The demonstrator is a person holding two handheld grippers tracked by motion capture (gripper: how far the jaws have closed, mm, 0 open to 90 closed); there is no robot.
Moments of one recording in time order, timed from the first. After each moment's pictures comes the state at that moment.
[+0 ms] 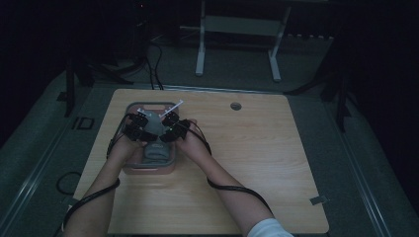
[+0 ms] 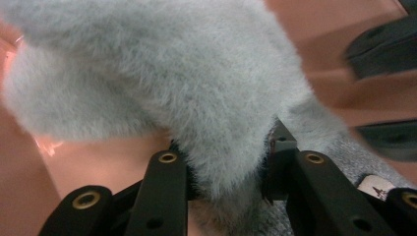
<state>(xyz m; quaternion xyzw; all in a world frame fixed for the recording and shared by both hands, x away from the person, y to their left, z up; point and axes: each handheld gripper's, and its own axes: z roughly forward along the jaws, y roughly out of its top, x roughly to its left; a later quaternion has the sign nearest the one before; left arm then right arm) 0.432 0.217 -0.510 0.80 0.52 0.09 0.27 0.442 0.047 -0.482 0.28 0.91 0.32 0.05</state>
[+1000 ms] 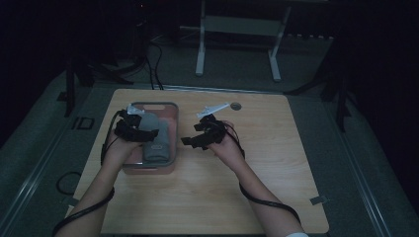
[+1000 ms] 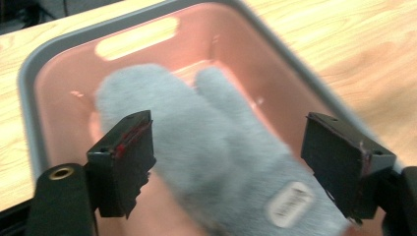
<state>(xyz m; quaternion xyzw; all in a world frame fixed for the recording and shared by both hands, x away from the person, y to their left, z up) 0.375 0.210 -0.453 0.77 0.49 0.20 0.35 0.411 -0.063 -0.447 0.26 0.86 0.43 0.03</state>
